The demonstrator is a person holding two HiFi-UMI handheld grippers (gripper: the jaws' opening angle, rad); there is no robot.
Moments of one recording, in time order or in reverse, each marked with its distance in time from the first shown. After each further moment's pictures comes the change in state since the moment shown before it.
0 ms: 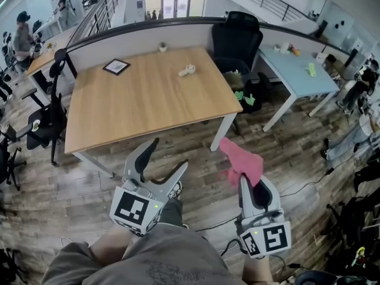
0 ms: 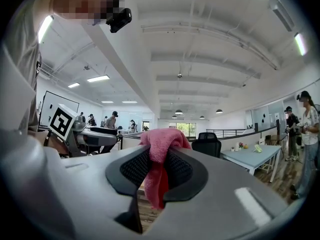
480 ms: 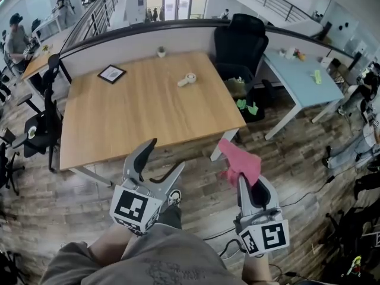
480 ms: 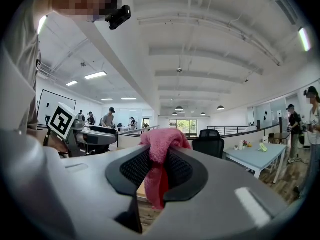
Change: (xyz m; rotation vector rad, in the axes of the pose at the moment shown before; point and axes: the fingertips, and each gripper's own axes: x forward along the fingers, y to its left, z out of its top) left arm 0.104 0.079 -0.007 0.033 0.006 0.017; right arm 0.119 -0.054 -0.007 0.006 0.040 0.012
